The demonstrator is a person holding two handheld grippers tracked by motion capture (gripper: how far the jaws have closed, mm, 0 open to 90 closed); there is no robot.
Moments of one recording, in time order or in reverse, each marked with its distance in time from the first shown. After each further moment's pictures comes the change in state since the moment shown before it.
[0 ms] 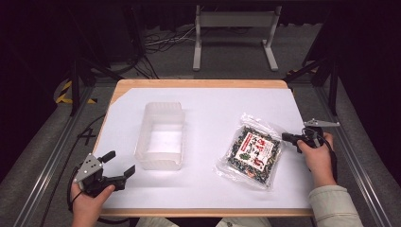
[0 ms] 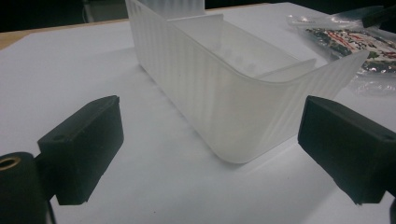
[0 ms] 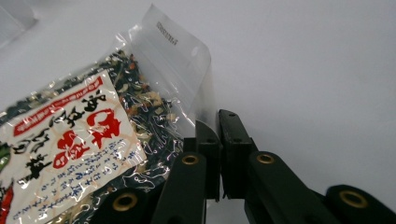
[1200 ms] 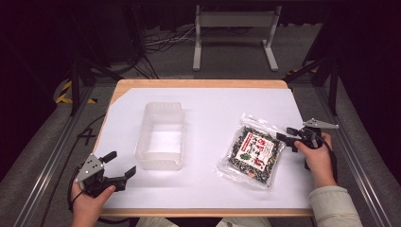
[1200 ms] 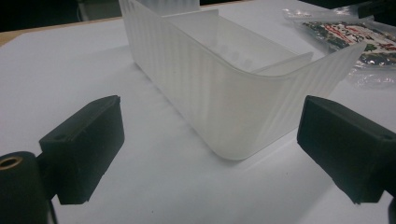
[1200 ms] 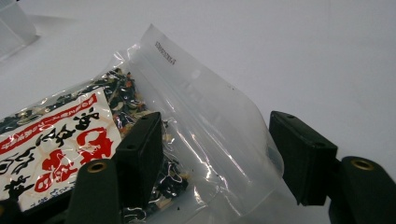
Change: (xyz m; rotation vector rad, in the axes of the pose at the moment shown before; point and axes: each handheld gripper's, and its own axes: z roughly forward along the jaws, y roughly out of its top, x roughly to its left) left arm 0.000 -0.001 0.002 0.016 -0.017 0.022; right arm -0.002 -0.004 0.011 -0.088 -0.004 -0.031
